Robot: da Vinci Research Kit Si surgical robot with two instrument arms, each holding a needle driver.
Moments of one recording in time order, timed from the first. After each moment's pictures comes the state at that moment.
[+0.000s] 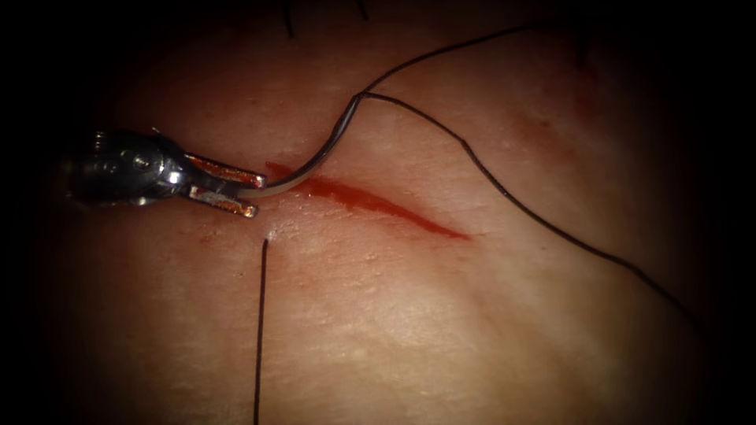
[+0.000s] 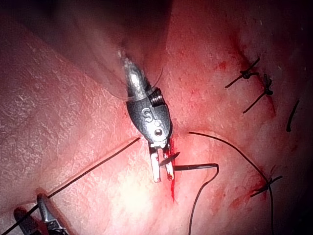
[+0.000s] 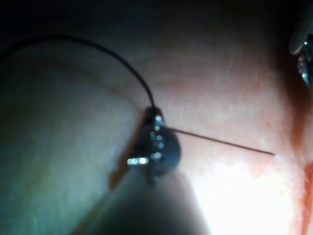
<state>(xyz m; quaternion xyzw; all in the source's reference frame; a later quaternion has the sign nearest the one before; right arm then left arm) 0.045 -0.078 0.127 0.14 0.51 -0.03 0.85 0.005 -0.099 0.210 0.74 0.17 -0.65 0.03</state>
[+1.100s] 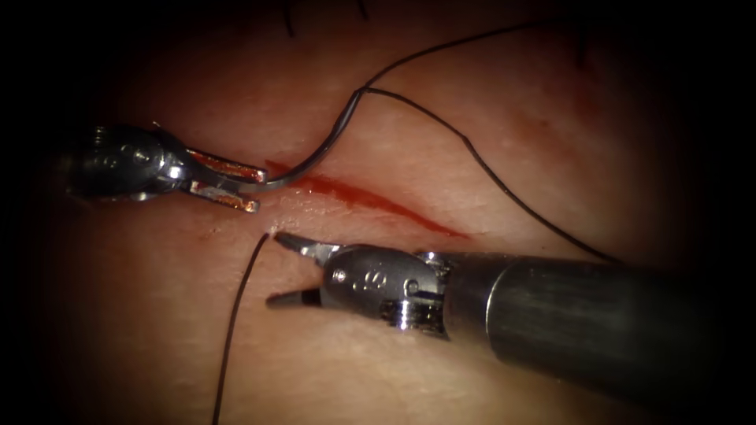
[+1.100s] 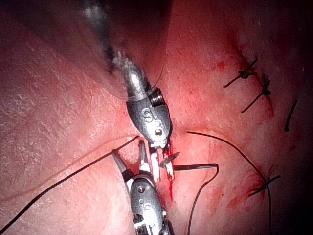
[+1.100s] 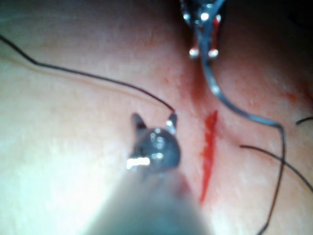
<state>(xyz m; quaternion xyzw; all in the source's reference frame) 0.045 -0.061 0.139 0.05 0.49 0.08 0.87 0.005 -0.098 0.209 0.74 0.17 -0.65 0.03</state>
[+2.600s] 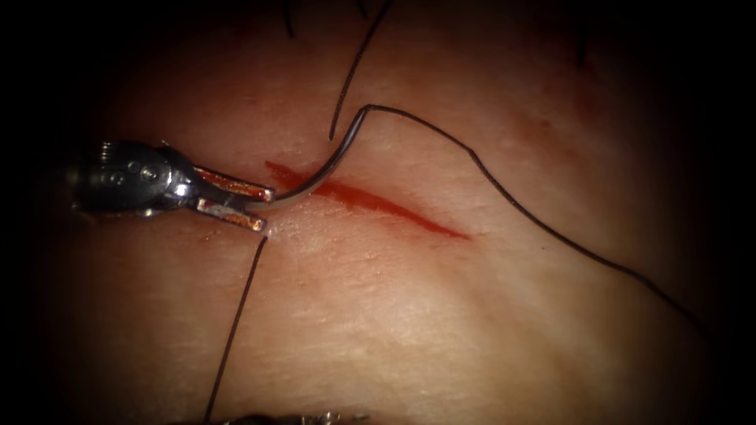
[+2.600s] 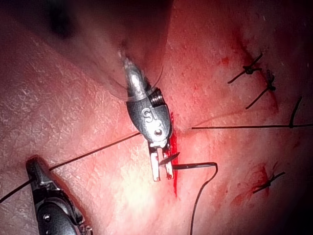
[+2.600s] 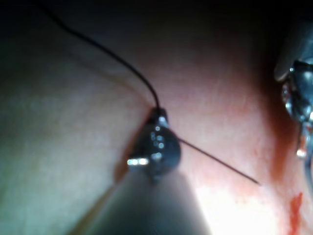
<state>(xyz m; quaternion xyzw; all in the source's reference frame) 0.051 -0.079 0.129 0.09 0.54 -0.05 0.84 0.005 -0.099 0.209 0.73 0.19 -0.65 0.04</state>
